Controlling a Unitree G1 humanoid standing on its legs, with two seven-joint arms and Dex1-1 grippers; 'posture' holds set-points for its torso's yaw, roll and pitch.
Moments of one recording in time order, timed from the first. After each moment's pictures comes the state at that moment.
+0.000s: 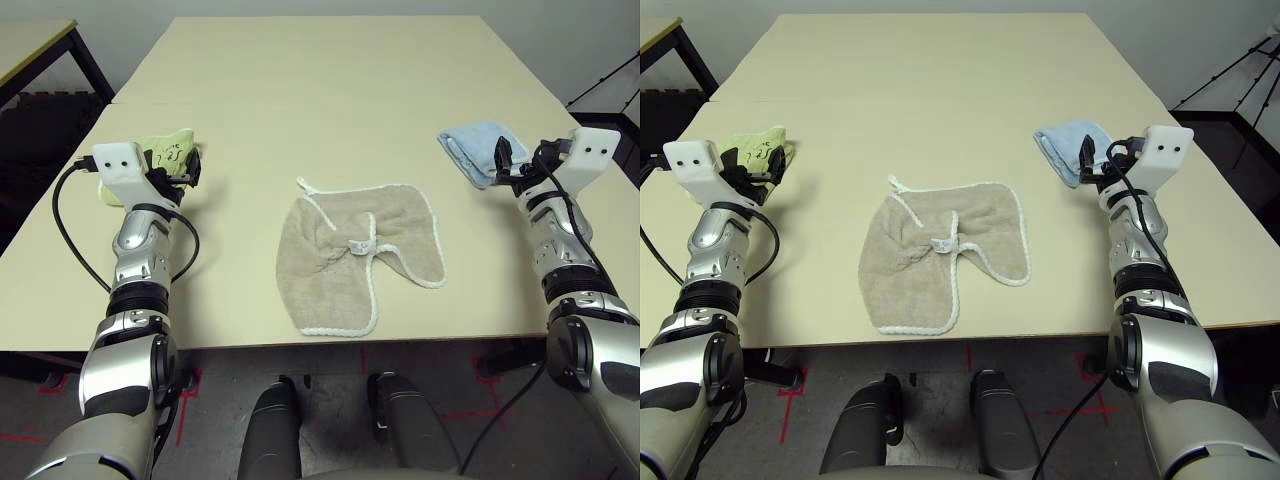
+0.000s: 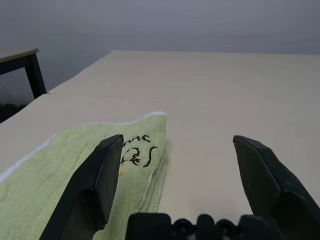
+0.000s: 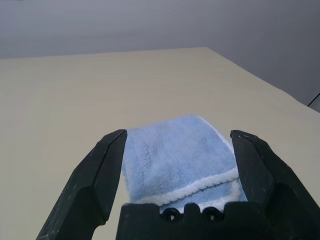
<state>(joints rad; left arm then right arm) -0.73 0.48 0.33 0.92 -0.23 -0.31 -0.31 -0.82 -0.41 -0.34 1.04 0.23 -0.35 0.28</state>
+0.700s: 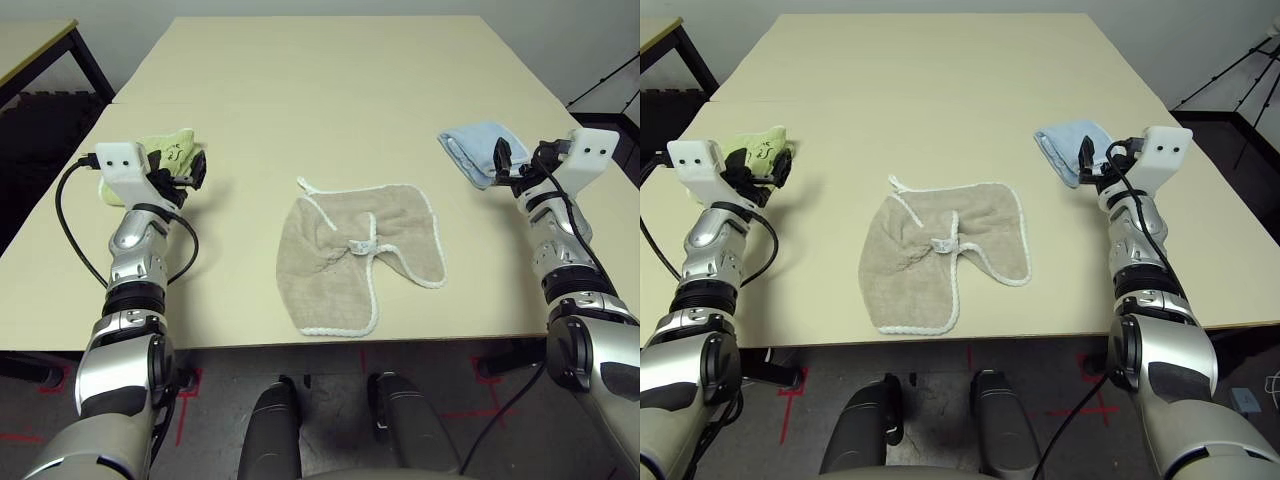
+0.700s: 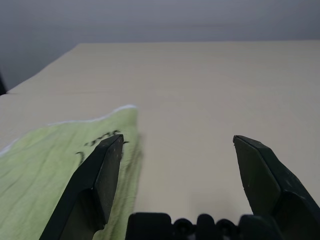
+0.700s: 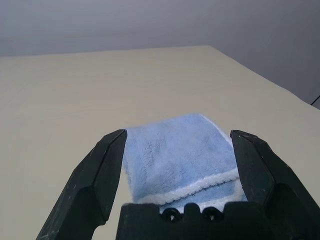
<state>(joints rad) -0.74 0.53 0.31 0.92 -0.24 -0.24 -0.53 -0.82 -0.41 -0.34 1.04 0.23 -0.34 0.30</state>
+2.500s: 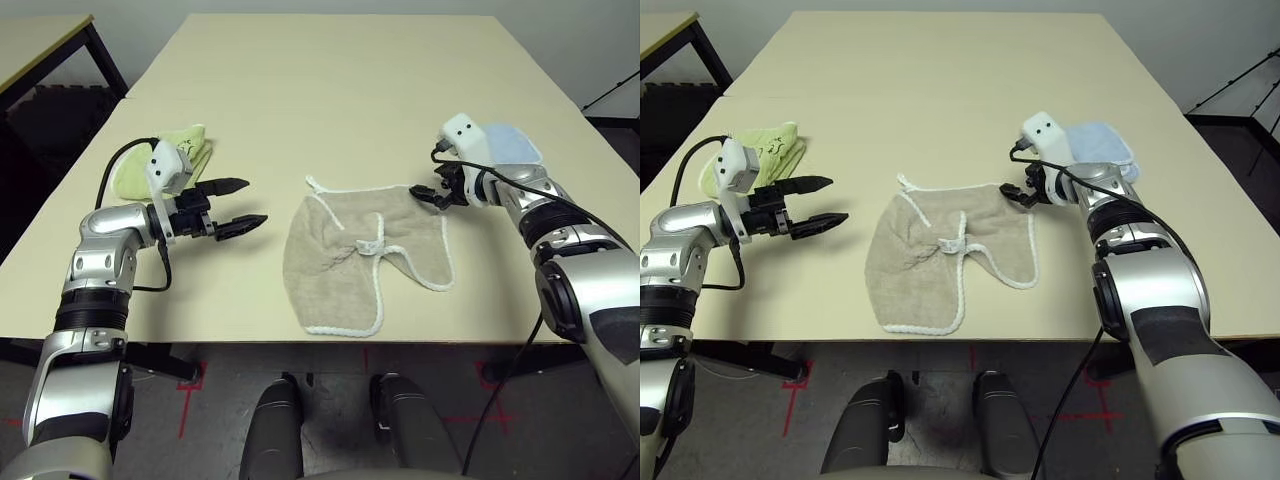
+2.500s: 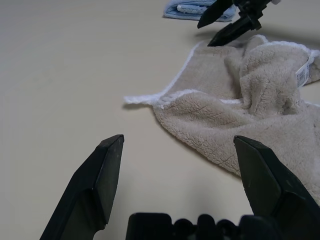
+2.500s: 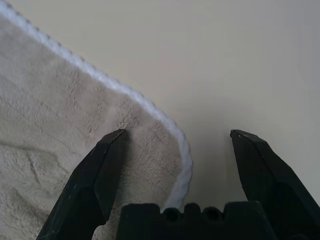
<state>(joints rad) -0.61 0.68 0.10 0.49 -0.29 0.08 -1.27 -1.16 -0.40 0.10 1.29 -0.16 0.12 0.75</state>
